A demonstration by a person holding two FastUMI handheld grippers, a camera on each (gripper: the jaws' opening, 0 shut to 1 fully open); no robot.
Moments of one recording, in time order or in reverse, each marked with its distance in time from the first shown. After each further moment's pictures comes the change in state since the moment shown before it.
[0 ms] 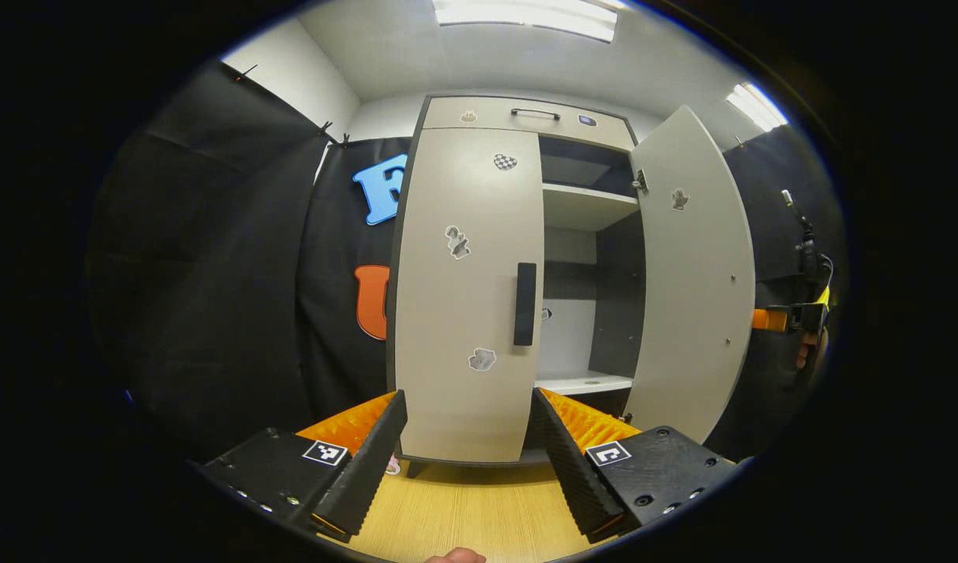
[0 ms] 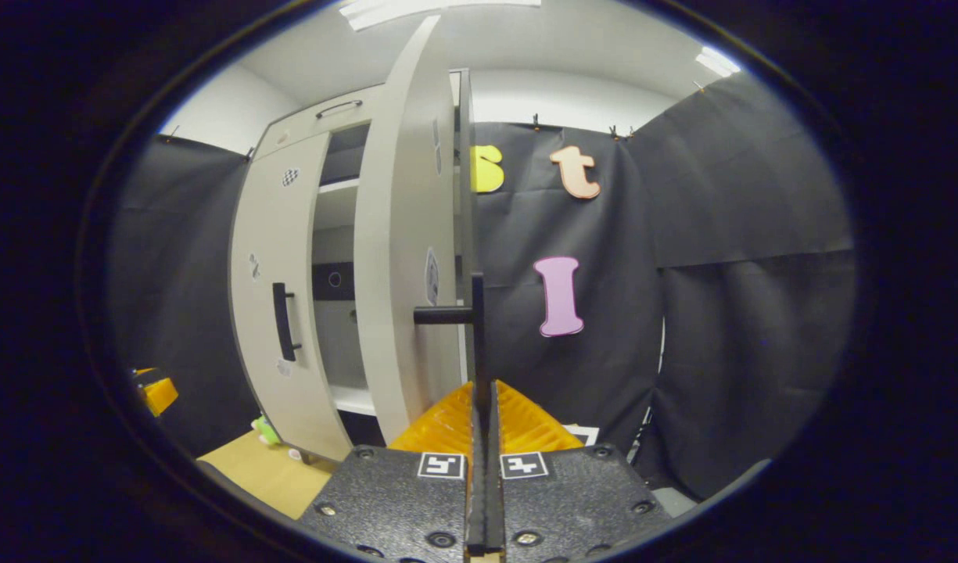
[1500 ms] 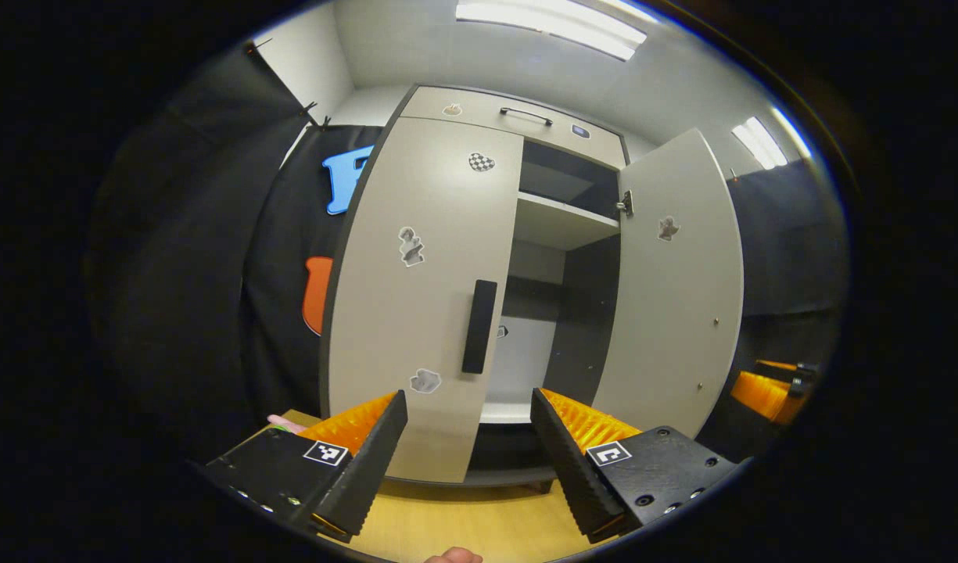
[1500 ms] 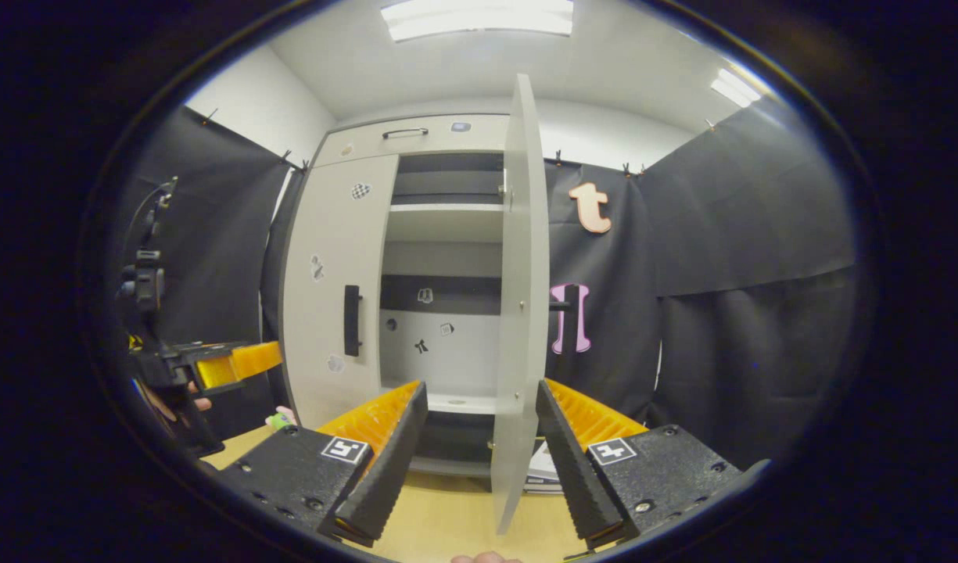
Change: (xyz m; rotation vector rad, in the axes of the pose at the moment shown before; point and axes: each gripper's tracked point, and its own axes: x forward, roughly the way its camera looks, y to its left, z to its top) left arm 0.076 -0.052 0.037 -0.163 -0.022 -0.183; right arm -0.098 0.079 -0.017 -0.064 -0.114 0.047
